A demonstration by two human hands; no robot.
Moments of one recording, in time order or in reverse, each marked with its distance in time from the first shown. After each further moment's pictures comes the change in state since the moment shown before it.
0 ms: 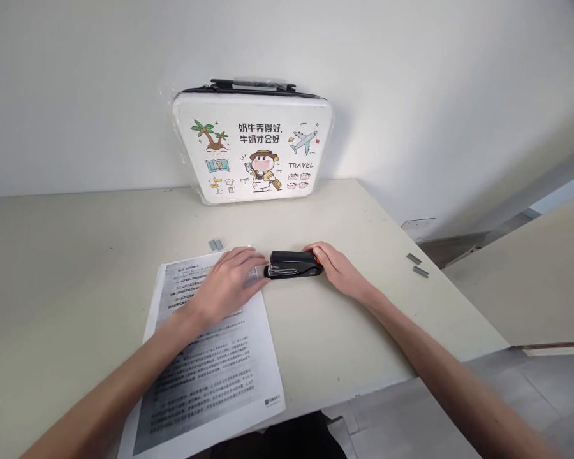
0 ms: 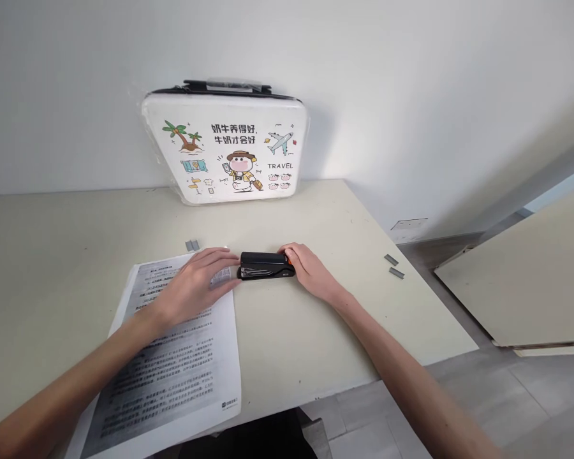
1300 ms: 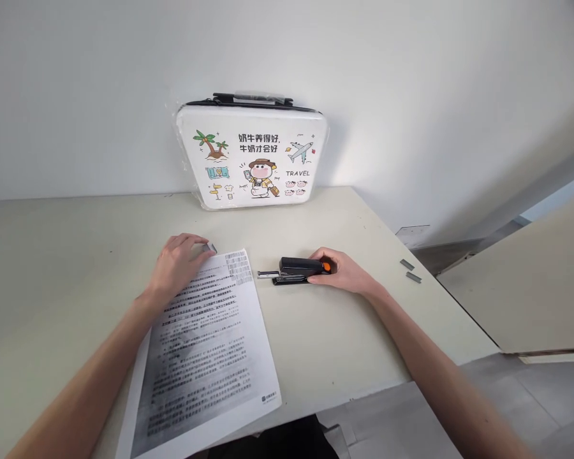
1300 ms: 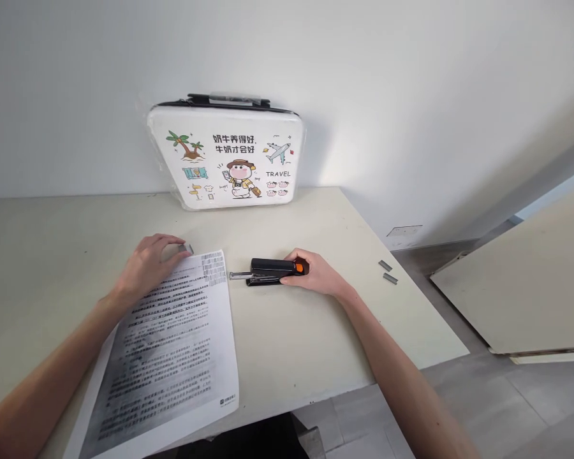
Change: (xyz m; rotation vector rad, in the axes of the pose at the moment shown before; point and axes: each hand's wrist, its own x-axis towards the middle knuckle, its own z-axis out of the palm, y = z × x) left_hand -0.018 -0.094 -0.038 0.132 0.188 -0.414; right_hand 0.002 0.012 -0.027 0.215 -0.181 0.120
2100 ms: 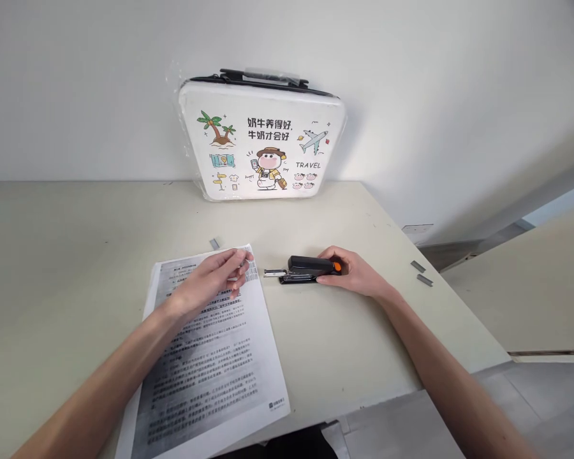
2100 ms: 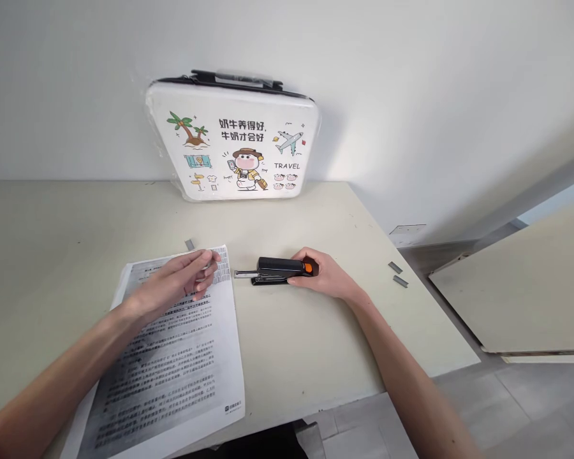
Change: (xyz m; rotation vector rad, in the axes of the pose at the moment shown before) left_hand -0.023 0.088 -0.008 -1.107 -0.490 -0.341; right_hand -0.001 0.001 0.002 0.013 -0.013 0.043
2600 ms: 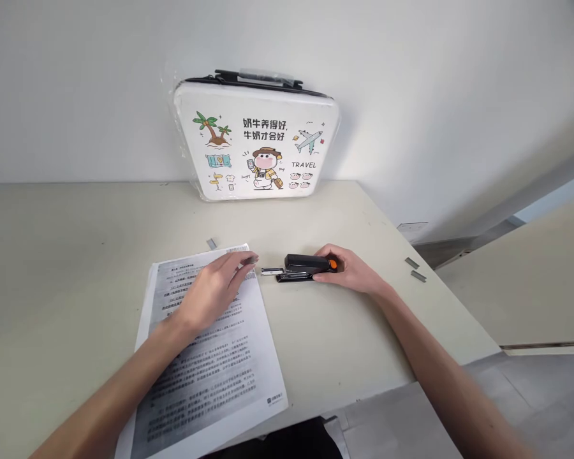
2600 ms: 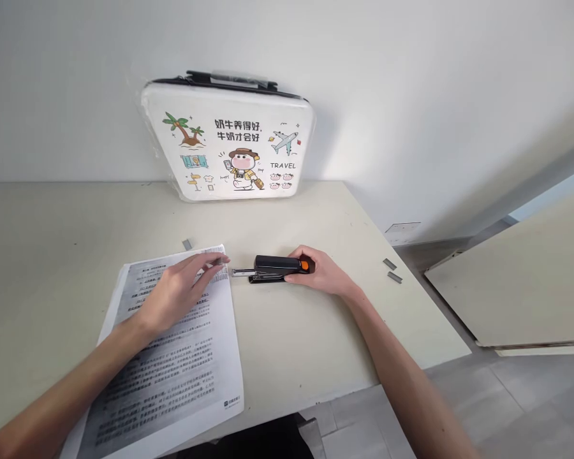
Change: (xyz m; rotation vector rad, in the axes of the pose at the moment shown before) left_hand -0.004 -0.021 0.012 0.891 0.243 0.487; right_hand -0.001 -0.005 -0.001 -0.024 0.006 -0.010
